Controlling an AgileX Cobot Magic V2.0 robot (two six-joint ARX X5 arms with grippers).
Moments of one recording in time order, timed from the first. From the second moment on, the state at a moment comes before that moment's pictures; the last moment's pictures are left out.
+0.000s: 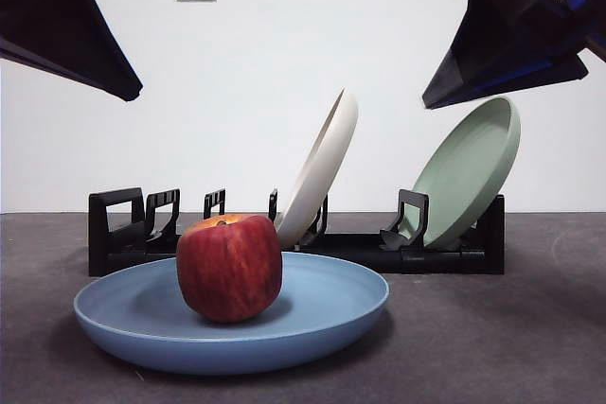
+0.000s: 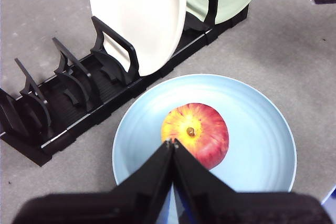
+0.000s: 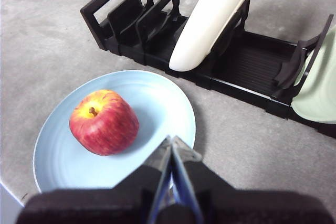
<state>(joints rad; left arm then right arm) -0.94 0.80 0.54 -0.28 -0.34 -0.07 0.74 0.90 0.54 -0.13 0.03 0.15</state>
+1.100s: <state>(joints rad) -0.40 0.37 0.47 -0.23 -0.10 -0.01 0.74 0.90 0.54 -0.14 0.03 0.15</state>
